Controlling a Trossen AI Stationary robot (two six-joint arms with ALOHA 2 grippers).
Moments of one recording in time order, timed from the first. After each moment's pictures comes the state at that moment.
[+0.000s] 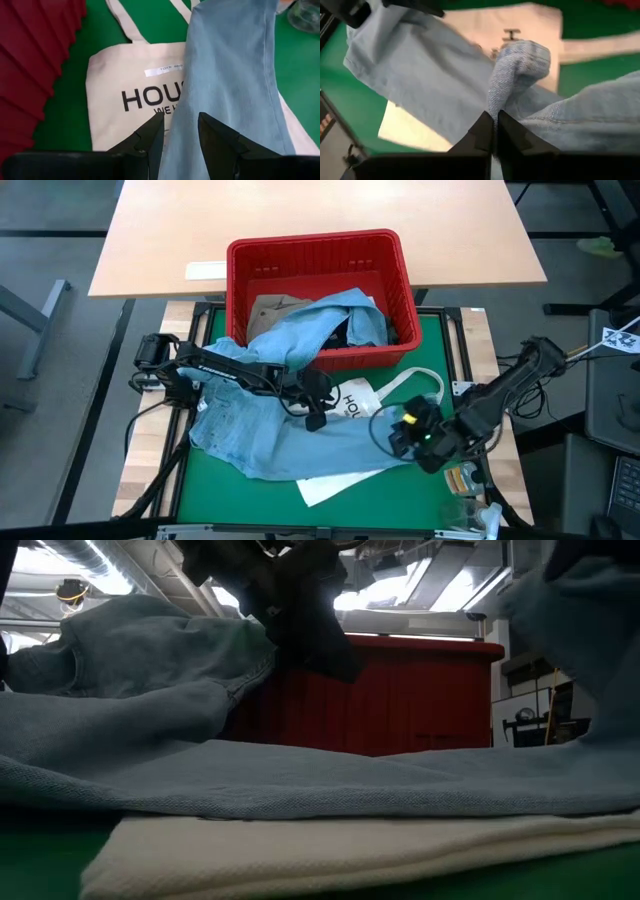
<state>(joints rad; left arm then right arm) -0.06 1.72 1.10 -0.07 -0.07 -0.28 0.68 1.39 1.20 -1.04 0.55 1.57</state>
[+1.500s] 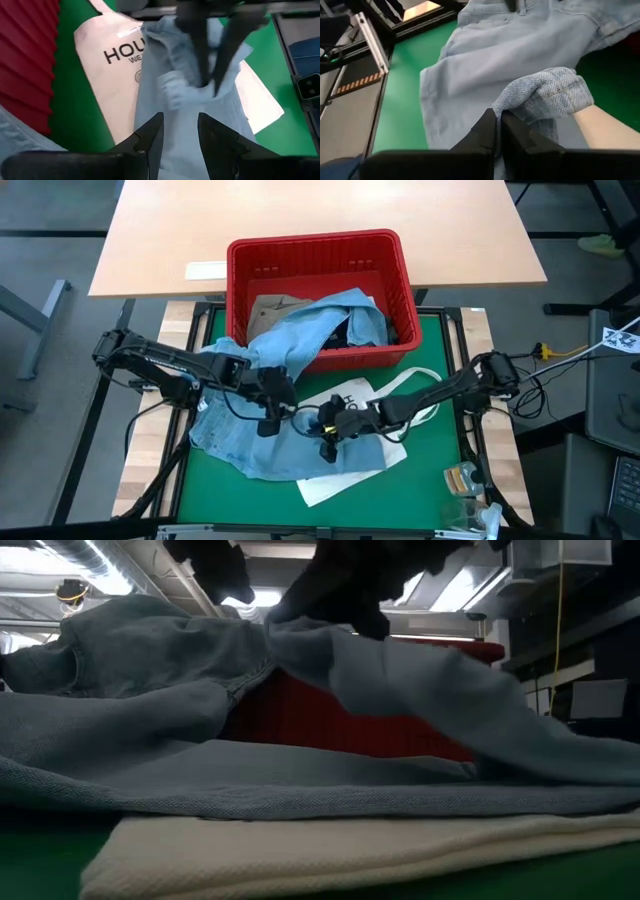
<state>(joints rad) -0.16 1.35 1.10 -0.58 -0.01 -0.18 0.30 1.82 1.20 0.04 0.22 0.52</state>
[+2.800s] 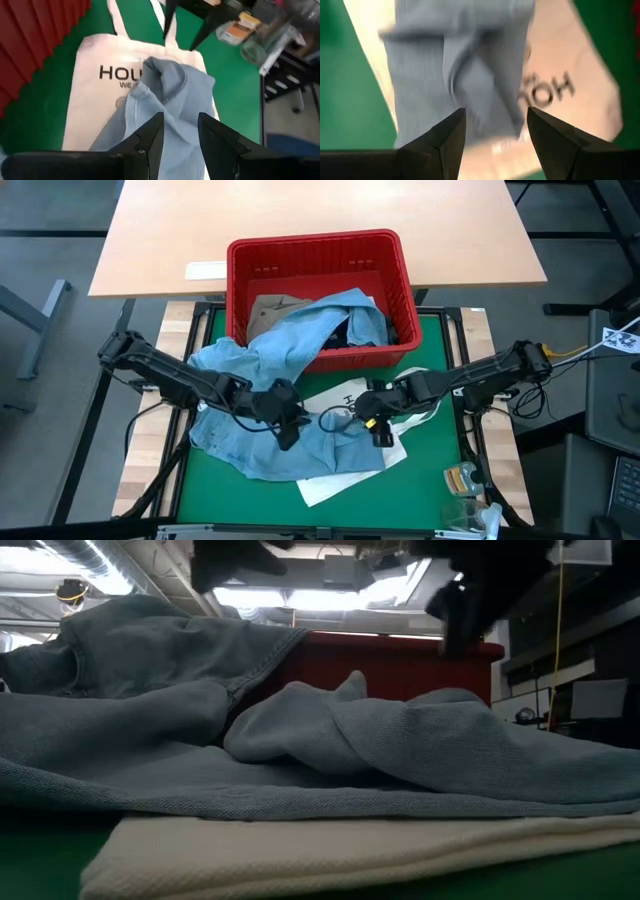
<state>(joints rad) -0.32 1.45 1.10 -0.32 -0.31 -0.70 0.26 1.54 1.20 -0.84 0.00 0.18</state>
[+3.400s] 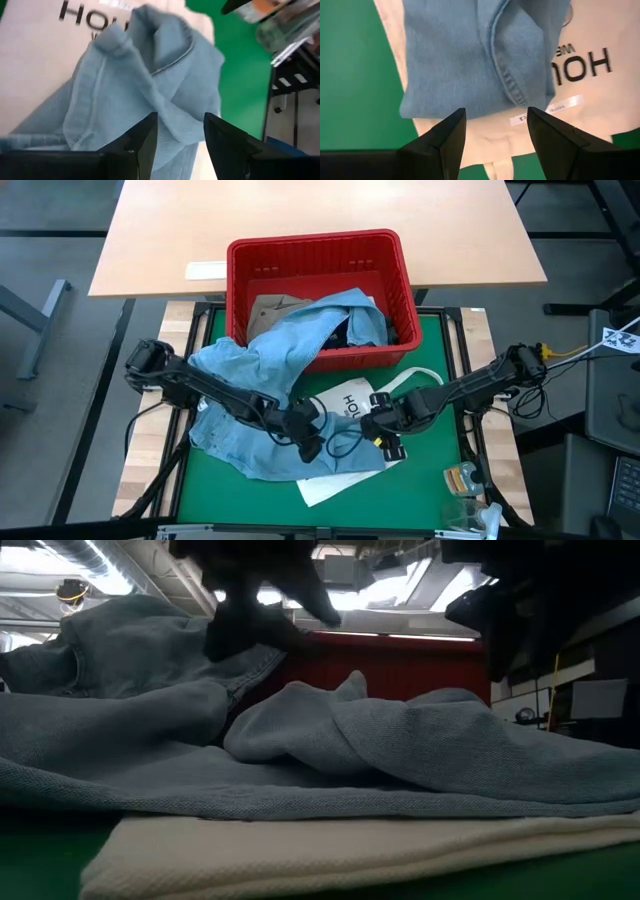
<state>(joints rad) -0.32 1.70 1.10 -0.16 -0.20 -0.94 0.37 1.58 1.20 -0.91 0.02 0.15</state>
